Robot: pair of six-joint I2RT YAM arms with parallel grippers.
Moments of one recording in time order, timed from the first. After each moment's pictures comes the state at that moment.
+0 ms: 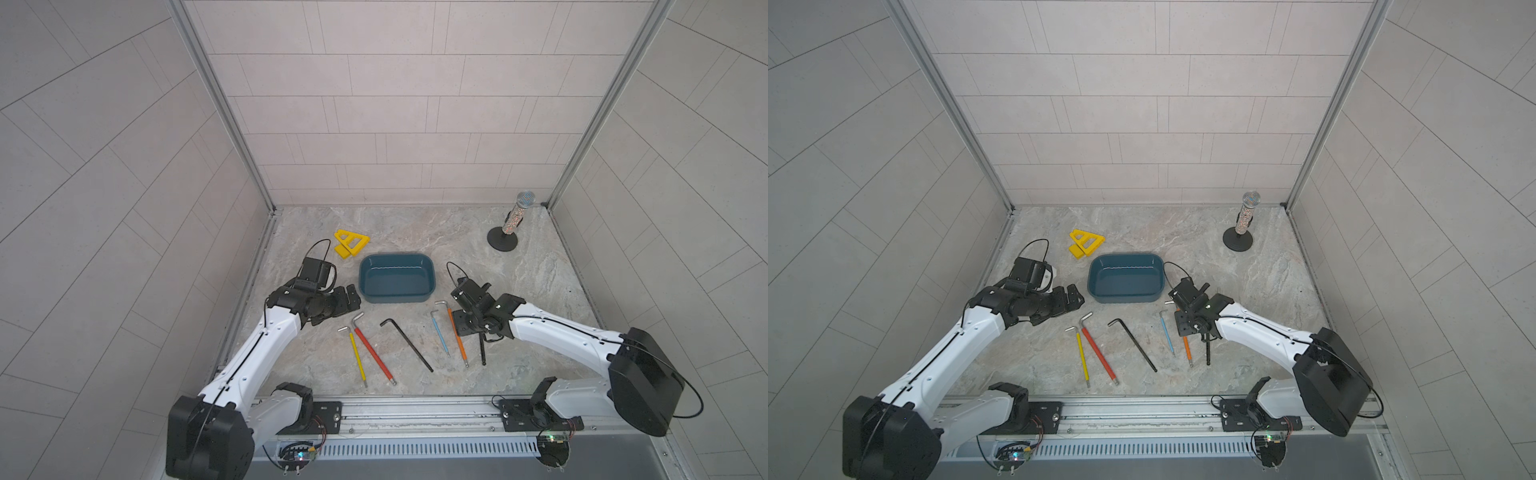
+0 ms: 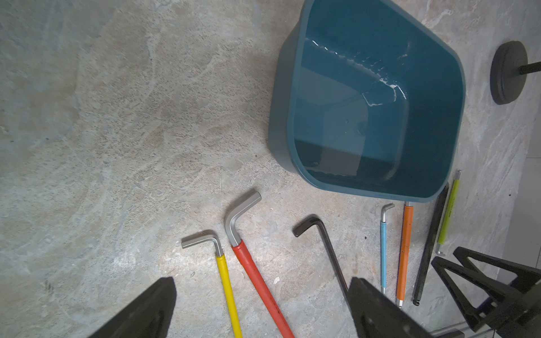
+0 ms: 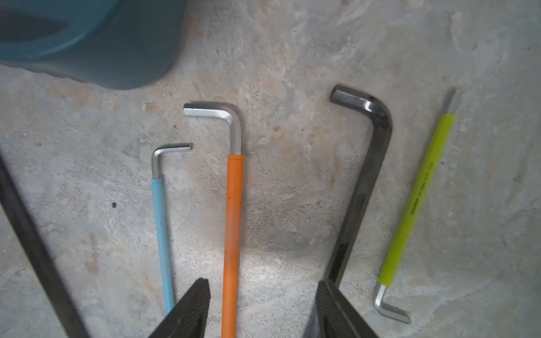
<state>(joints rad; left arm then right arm) -0.23 1.09 0.82 -0.80 0.22 -0.53 0.70 1.35 0.77 -0.62 0.19 0.50</state>
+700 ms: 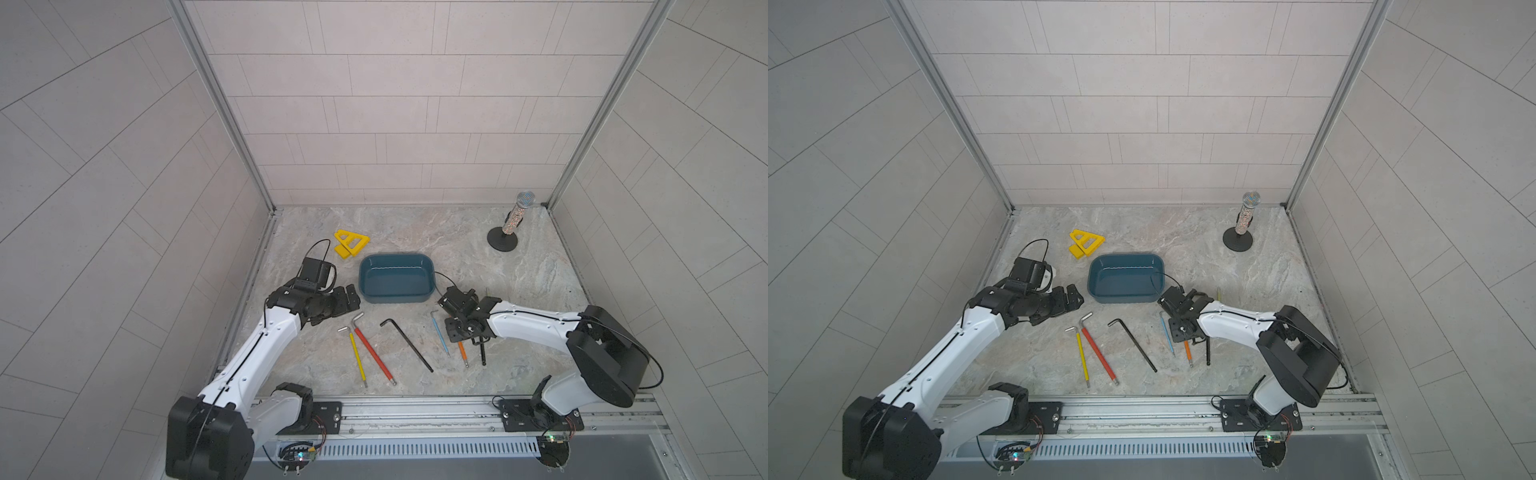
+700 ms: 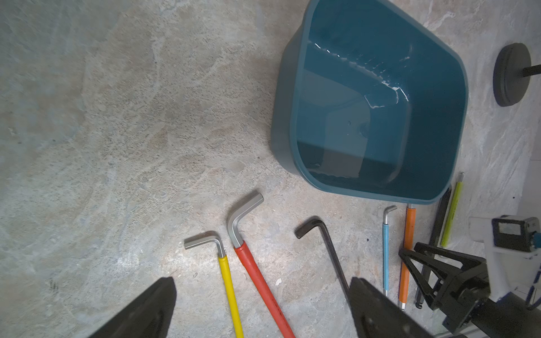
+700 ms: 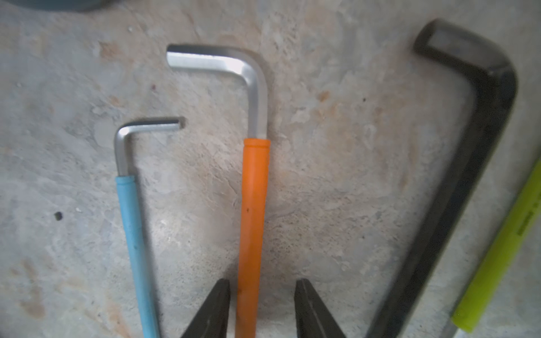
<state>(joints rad) -0.23 1.09 0.82 -0.80 0.21 -0.53 0.74 1.52 0.76 -0.54 0.19 0.53</state>
